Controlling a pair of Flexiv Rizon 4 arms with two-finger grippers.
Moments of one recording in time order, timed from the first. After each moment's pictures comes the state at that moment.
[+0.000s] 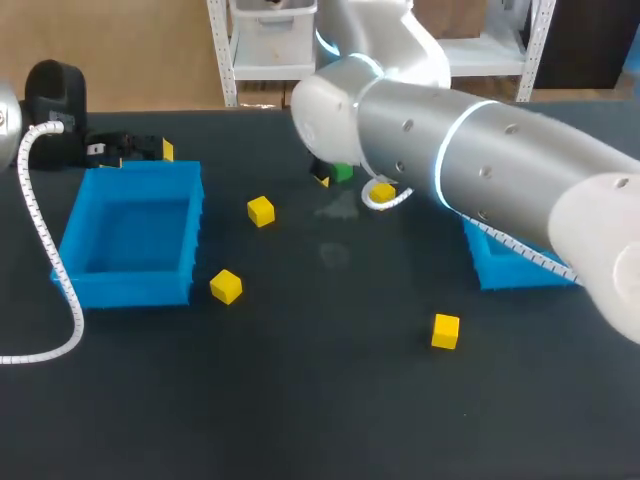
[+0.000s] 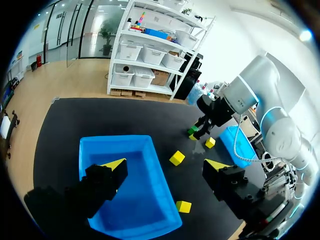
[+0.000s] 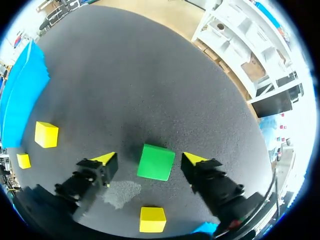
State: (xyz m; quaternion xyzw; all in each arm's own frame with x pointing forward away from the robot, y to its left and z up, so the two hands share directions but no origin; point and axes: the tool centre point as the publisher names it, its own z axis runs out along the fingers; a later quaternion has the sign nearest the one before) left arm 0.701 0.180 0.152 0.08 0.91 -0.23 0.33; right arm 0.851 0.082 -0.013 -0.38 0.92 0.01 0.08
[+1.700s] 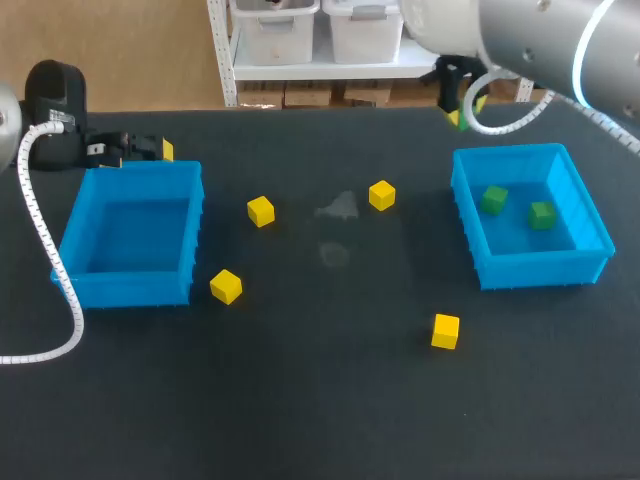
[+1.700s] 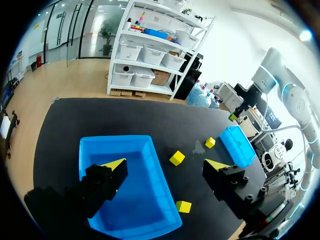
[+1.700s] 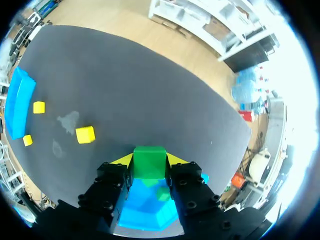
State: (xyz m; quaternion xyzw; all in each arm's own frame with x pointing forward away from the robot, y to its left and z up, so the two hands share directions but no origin) left arm 0.701 0.180 0.152 0.08 0.91 -0.23 0.33; right arm 0.835 -0.105 0.099 -0.23 0.97 -0.06 0.00
